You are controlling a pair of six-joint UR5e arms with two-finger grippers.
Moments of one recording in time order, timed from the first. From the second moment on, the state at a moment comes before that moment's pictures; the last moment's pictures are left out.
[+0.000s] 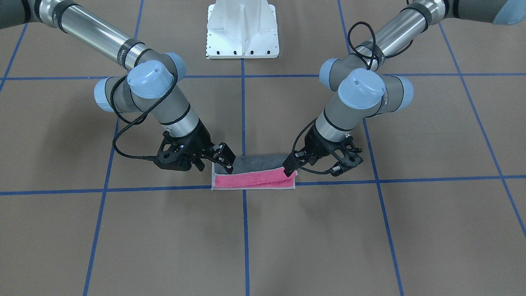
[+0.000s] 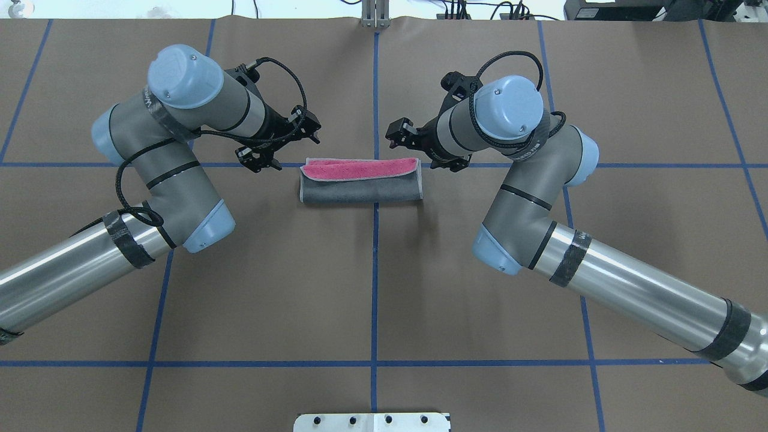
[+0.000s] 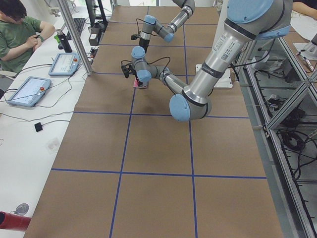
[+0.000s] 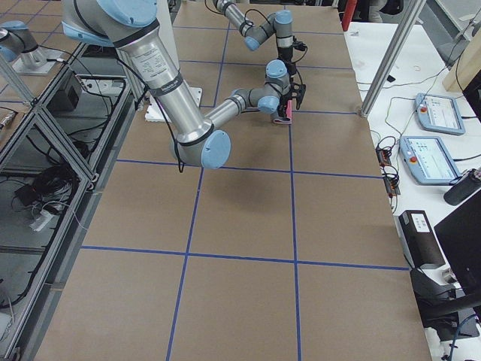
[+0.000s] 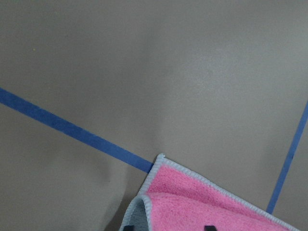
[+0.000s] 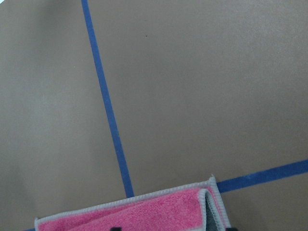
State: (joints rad) left arm -0.75 -2.23 -1.39 -2.14 -2.04 -1.68; right arm 0.66 -0.89 1.38 -0.95 1.87 1.57
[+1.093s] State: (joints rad) left arm -0.76 -2.20 -1.45 -2.13 -2.08 -1.68; right arm 0.63 -0.89 1.34 -0.96 1.92 1.50
